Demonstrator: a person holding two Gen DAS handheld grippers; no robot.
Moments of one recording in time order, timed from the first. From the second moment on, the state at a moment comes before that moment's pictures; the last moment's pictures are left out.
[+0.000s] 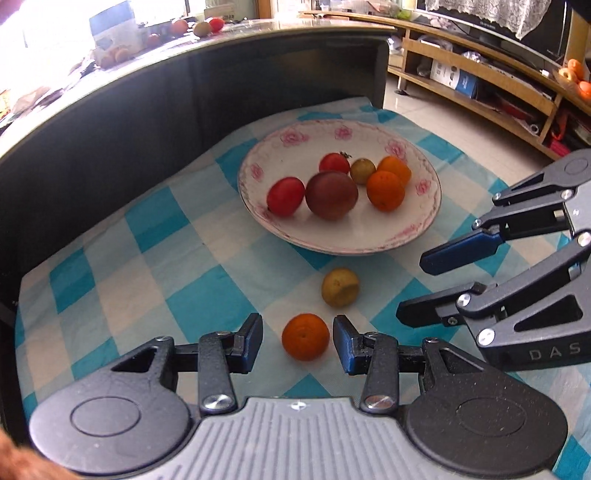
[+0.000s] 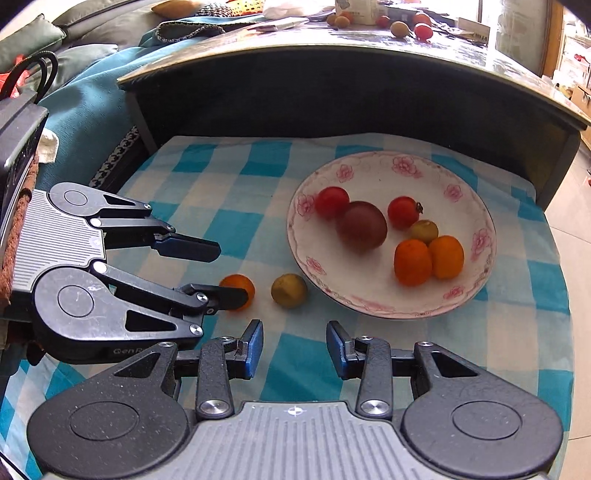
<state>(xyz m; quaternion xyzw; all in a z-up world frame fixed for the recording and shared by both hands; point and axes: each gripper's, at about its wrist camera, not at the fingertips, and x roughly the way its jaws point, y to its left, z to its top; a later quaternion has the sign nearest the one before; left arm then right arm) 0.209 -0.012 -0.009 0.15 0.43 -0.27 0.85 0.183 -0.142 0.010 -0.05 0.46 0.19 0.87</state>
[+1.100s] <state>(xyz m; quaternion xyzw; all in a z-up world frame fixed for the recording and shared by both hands) 0.200 0.017 -0.024 0.14 0.44 -0.25 0.85 0.206 -0.119 -0.024 0.02 0.44 0.14 0.89</state>
